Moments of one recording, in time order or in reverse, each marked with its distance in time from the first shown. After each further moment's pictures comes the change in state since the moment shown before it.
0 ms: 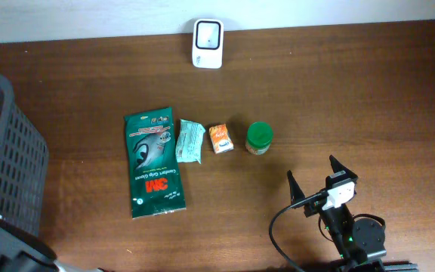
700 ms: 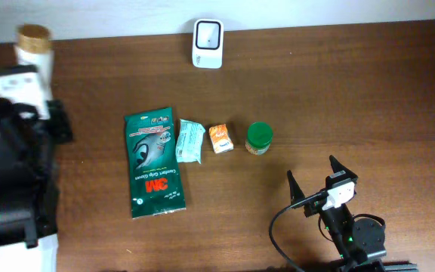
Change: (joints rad) left arm -0.727 -0.707 0.030 -0.093 0.014 -0.181; right arm 0.000 0.000 0.000 0.000 0.000 0.000
